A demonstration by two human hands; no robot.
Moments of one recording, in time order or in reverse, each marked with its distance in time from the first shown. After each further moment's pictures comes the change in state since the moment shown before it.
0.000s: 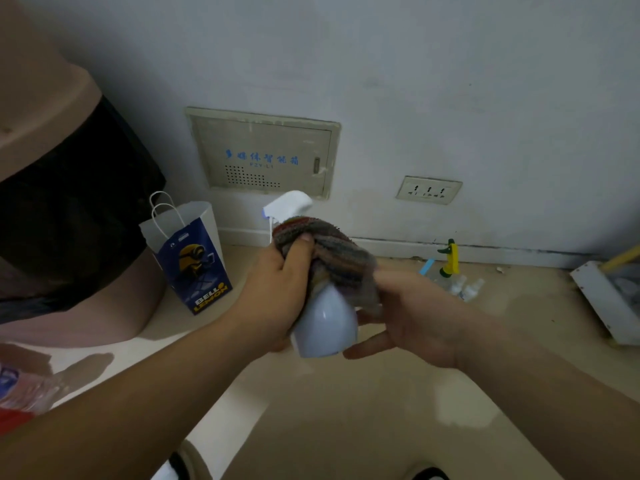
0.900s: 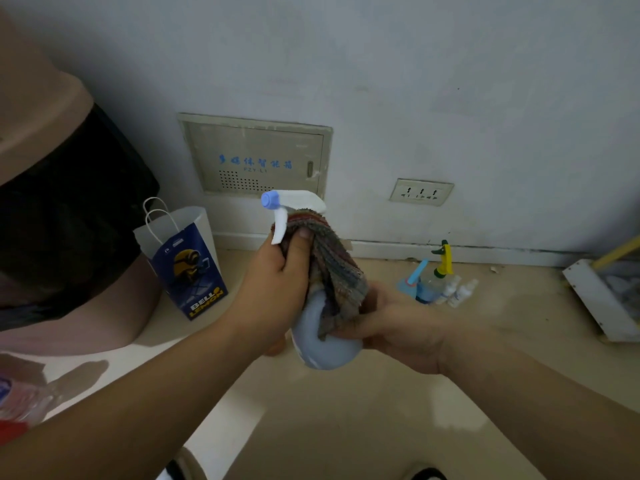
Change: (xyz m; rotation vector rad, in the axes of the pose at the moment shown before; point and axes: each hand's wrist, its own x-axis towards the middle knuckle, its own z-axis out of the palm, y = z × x) left_hand 0.001 0.006 0.004 0.016 -0.008 0.161; right_hand 0.013 0.022 -0.005 -0.074 -0.088 -0.089
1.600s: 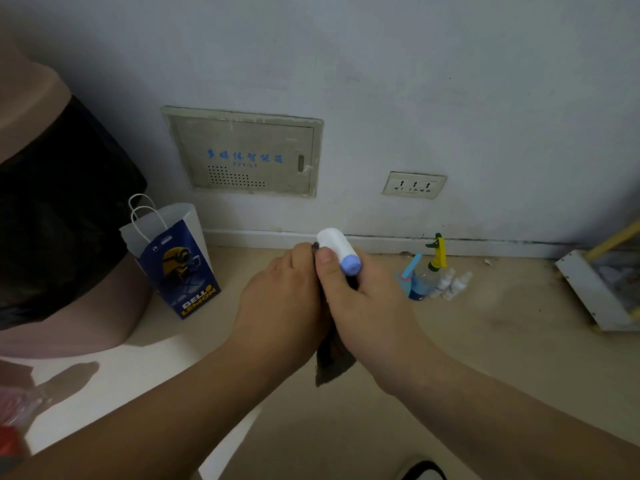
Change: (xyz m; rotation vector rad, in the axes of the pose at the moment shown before) left_hand -0.005 -0.026 0.016 0.994 -0.208 0.242; right_hand -0.009 -0.014 0.048 -0.301 0.571 -0.224
